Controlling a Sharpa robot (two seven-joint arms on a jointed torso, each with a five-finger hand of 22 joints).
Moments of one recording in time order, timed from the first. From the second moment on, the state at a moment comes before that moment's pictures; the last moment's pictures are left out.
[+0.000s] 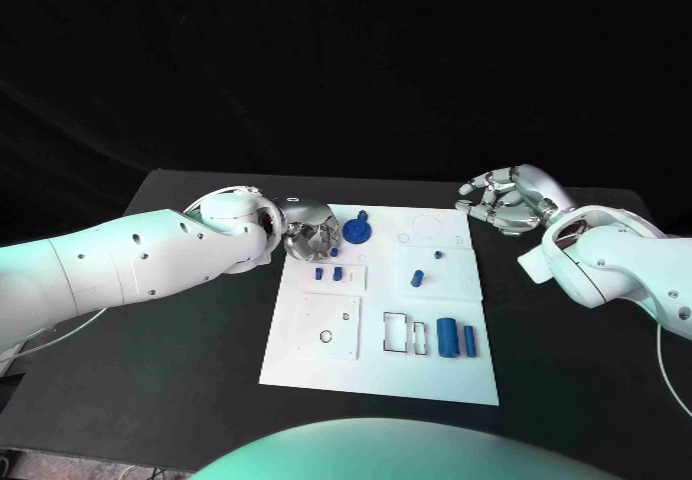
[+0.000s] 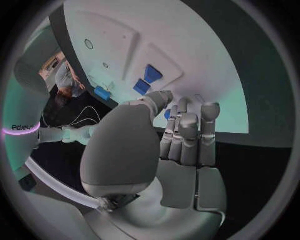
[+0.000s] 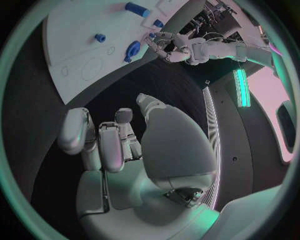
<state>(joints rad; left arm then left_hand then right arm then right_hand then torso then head) 1.17 -0.77 -0.06 1.36 -1.54 -0.05 0.04 1.47 -0.25 0.51 0.14 0.33 0.86 0.14 0.29 0.21 1.04 0.10 0.30 0.11 1.30 0.03 1.30 0.80 0.15 1.07 0.13 1.10 1.01 1.26 -0.88 -0.15 1.51 -0.82 -0.50 0.07 1.34 -0.15 0.29 0.27 0.24 0.81 0.17 0.25 0.47 1.03 0.09 1.09 0.90 1.47 0.01 1.39 1.22 0.08 1.38 0.11 1.13 1.28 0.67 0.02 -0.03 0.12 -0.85</state>
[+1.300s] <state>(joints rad) 1.17 -0.79 -0.06 1.38 -1.49 -0.08 0.10 1.46 -0.23 0.52 0.08 0.33 0.91 0.12 0.31 0.23 0.84 0.14 0.48 0.19 1.23 0.05 1.31 0.70 0.15 0.99 0.16 1.05 0.96 1.25 -0.89 -0.15 1.51 -0.84 -0.50 0.07 1.34 -0.15 0.29 0.27 0.24 0.81 0.17 0.25 0.47 1.03 0.09 1.09 0.90 1.47 0.01 1.39 1.22 0.08 1.38 0.11 1.12 1.28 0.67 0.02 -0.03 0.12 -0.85</state>
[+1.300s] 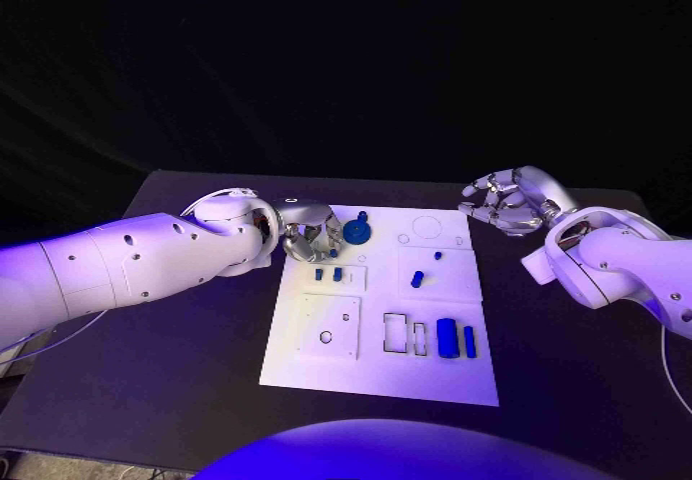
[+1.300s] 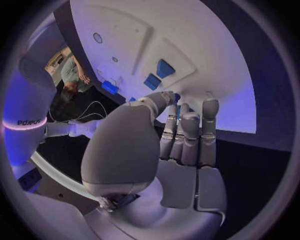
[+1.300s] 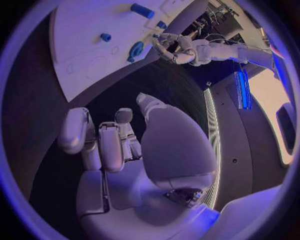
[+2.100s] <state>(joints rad) 1.17 -0.79 -0.06 1.38 -1.48 -0.08 0.10 1.45 -0.22 0.52 0.08 0.32 0.91 0.12 0.31 0.22 0.82 0.14 0.50 0.20 1.23 0.06 1.31 0.69 0.15 0.99 0.15 1.05 0.97 1.25 -0.89 -0.15 1.50 -0.84 -0.50 0.06 1.34 -0.15 0.29 0.27 0.24 0.81 0.17 0.25 0.47 1.03 0.09 1.09 0.90 1.47 0.01 1.39 1.23 0.08 1.38 0.11 1.12 1.28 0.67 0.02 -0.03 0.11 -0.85</state>
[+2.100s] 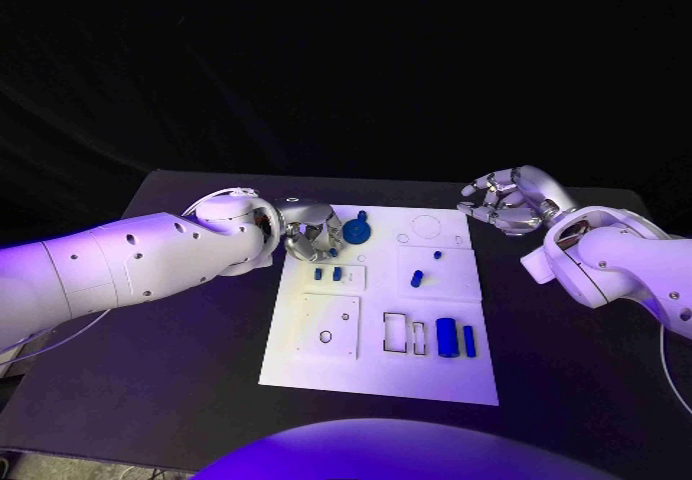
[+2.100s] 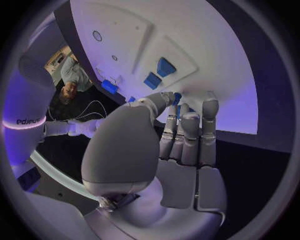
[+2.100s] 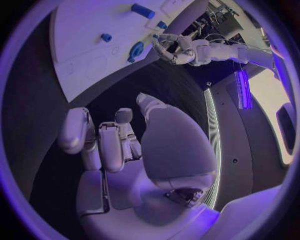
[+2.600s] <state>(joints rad) 1.17 -0.80 -0.06 1.39 -1.44 -0.10 0.12 1.41 -0.25 0.44 0.10 0.32 0.83 0.11 0.26 0.20 0.71 0.15 0.53 0.19 1.21 0.07 1.33 0.66 0.15 0.99 0.16 1.04 0.95 1.25 -0.89 -0.15 1.50 -0.84 -0.50 0.06 1.34 -0.15 0.29 0.27 0.24 0.81 0.17 0.25 0.47 1.03 0.09 1.08 0.89 1.47 0.01 1.39 1.22 0.08 1.38 0.11 1.12 1.27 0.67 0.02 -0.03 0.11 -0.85</state>
